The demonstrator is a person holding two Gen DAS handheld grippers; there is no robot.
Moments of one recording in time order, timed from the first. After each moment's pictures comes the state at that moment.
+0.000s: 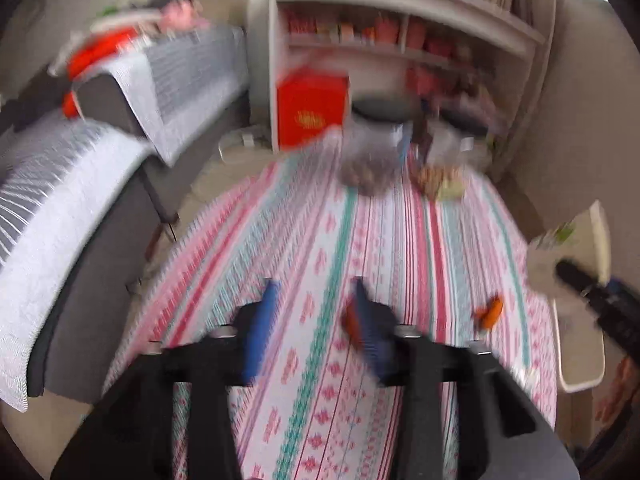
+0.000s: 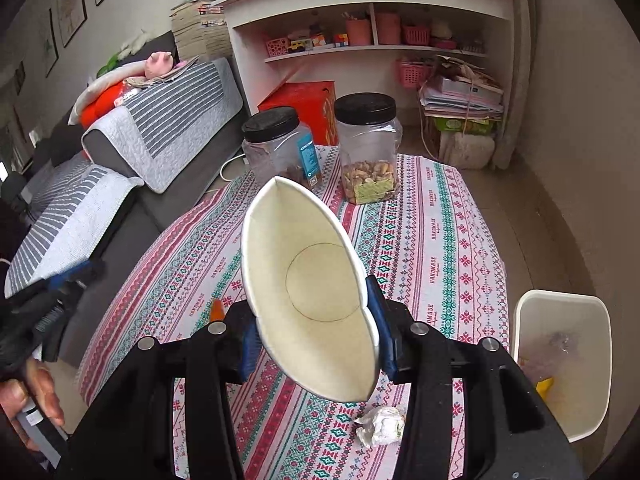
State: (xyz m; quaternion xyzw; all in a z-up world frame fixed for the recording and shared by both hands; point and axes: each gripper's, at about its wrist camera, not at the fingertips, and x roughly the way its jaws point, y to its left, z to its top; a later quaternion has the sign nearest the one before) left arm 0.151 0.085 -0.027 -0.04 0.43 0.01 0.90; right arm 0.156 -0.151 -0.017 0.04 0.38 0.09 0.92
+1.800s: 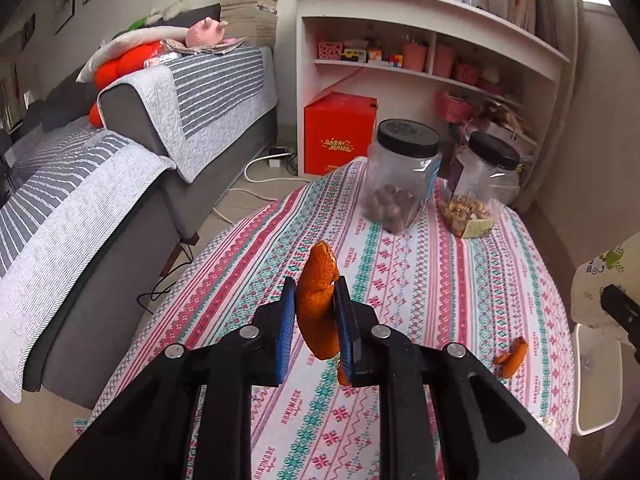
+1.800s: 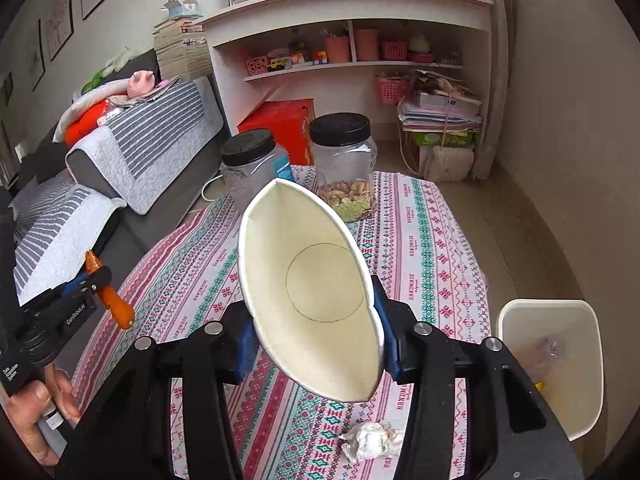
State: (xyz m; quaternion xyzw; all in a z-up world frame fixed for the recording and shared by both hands) left arm 0.162 0.075 -0.023 -0.04 0.36 0.07 0.93; right arm 0.158 -0.165 -0.008 0.05 0.35 0.05 0.93
